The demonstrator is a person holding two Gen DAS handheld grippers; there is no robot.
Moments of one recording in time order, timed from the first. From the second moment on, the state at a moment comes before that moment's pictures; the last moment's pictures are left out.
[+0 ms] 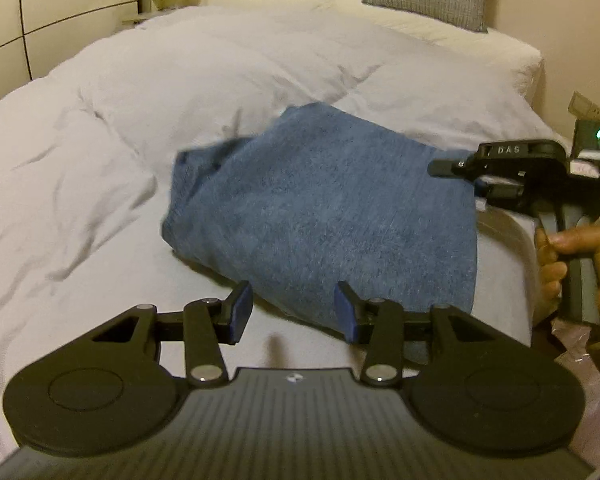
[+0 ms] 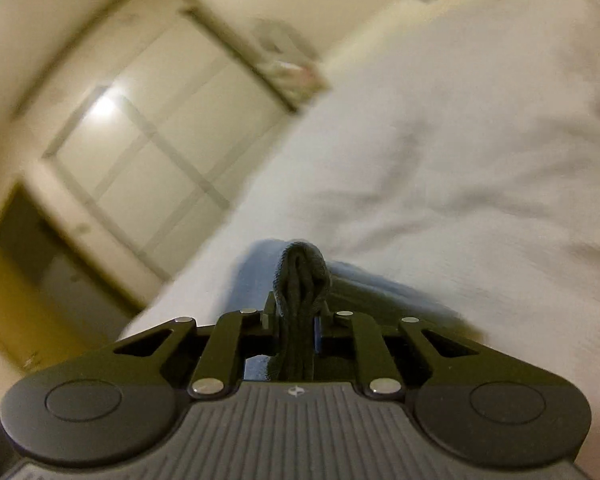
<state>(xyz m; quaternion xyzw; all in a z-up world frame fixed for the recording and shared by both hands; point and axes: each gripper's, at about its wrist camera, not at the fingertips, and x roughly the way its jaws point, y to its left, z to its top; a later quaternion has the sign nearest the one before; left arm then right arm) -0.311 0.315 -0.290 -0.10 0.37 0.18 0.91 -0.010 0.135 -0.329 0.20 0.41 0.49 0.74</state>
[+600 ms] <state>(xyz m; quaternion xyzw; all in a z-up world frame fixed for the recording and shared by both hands) -0.292 0.308 -0.322 -0.10 0.36 0.14 0.92 -0.058 0.132 -0.323 -0.03 0.26 0.49 0.83</state>
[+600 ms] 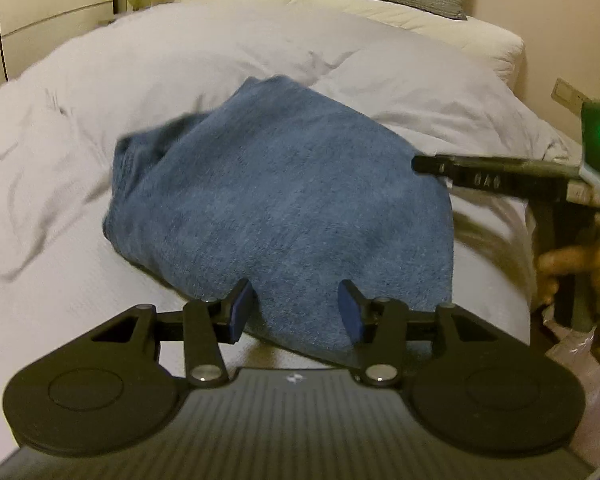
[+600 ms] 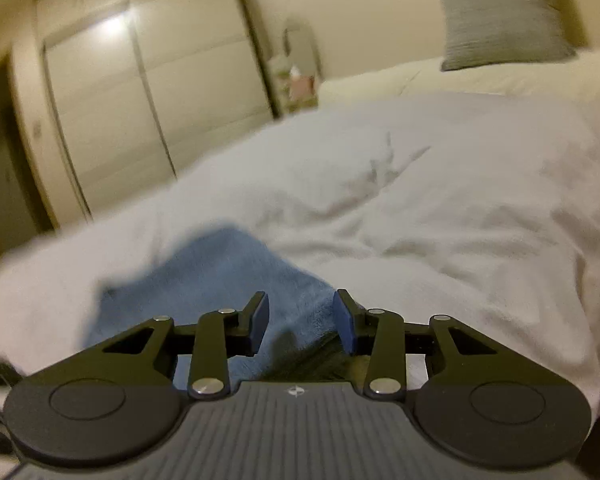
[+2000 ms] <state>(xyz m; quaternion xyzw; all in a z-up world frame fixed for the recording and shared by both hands) -0.415 0.200 -0.231 -0.09 0.35 0.26 0.89 -0.193 0.001 -0.261 0.00 0.38 0.43 0.82</state>
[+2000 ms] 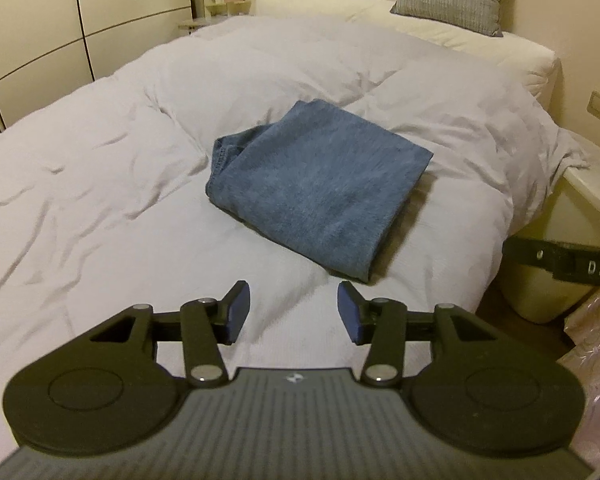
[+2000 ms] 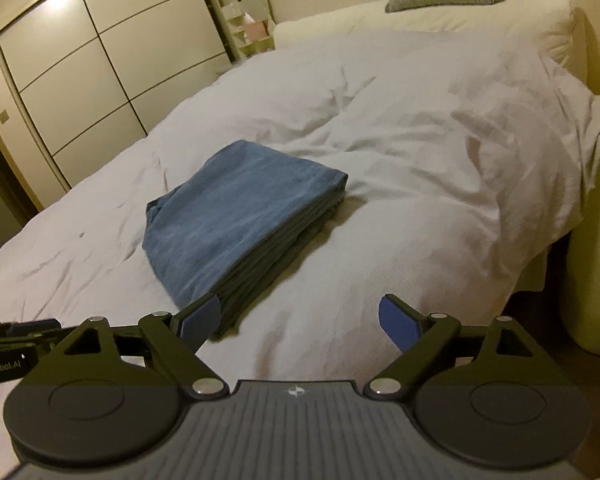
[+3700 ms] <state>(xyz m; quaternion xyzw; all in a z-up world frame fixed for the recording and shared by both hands) -0.203 0.481 -0.237 -0.02 0.55 0.03 0.83 -0.131 0.146 -0.261 0.02 0.64 0.14 0.75</state>
